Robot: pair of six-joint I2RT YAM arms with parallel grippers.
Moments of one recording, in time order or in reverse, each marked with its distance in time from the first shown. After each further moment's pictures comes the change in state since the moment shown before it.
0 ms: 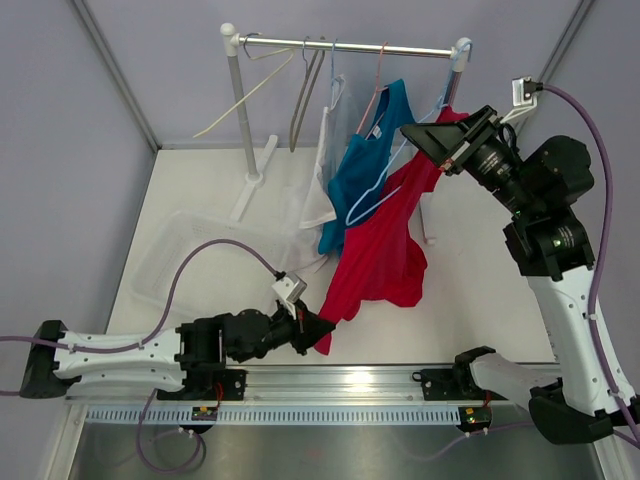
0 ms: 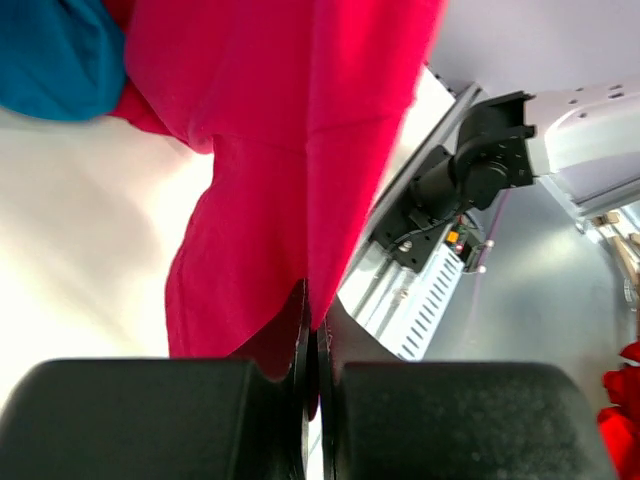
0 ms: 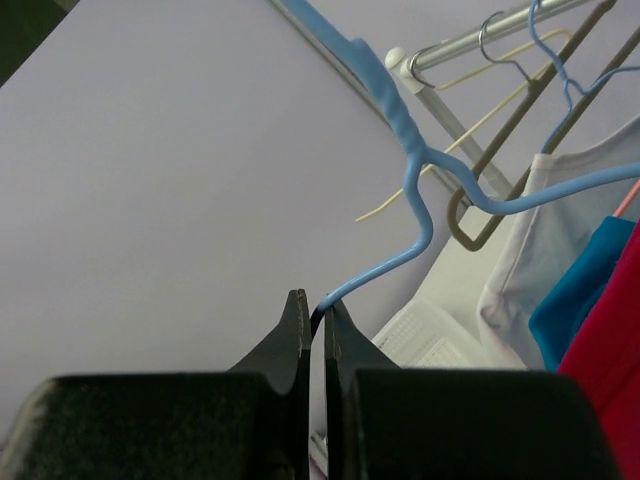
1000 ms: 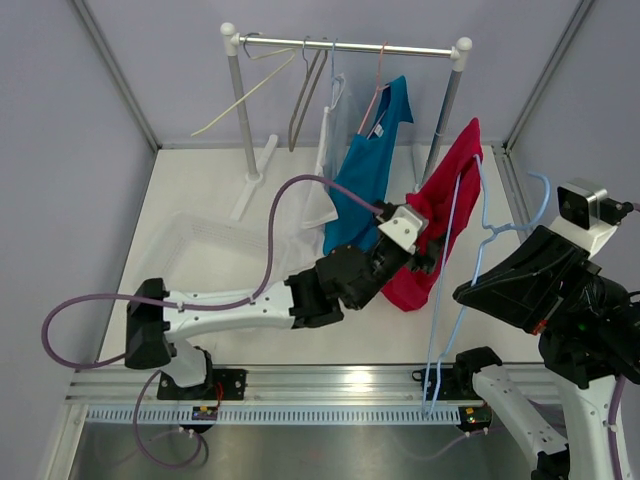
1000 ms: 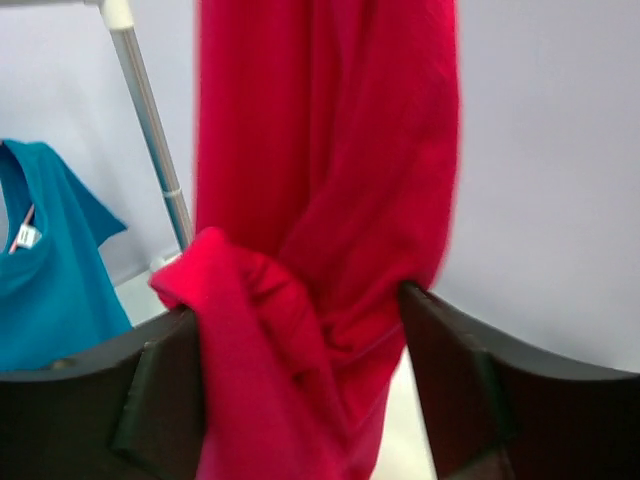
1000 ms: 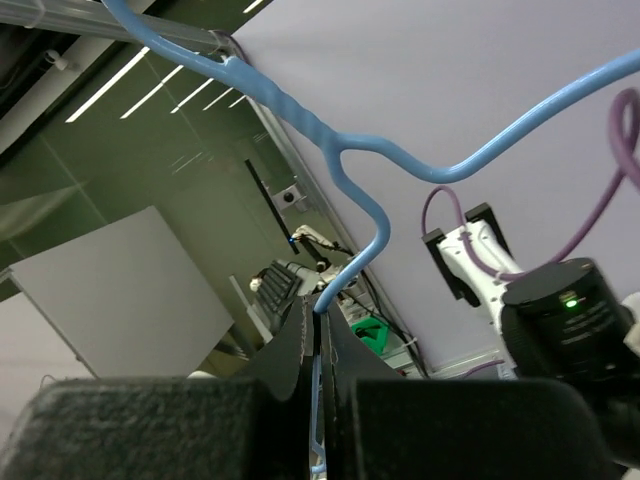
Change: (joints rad) left arm 0.045 0.798 0.861 0.465 -0.227 0.742; right arm -0.078 -0.468 -0.348 0.704 -0.589 0.709
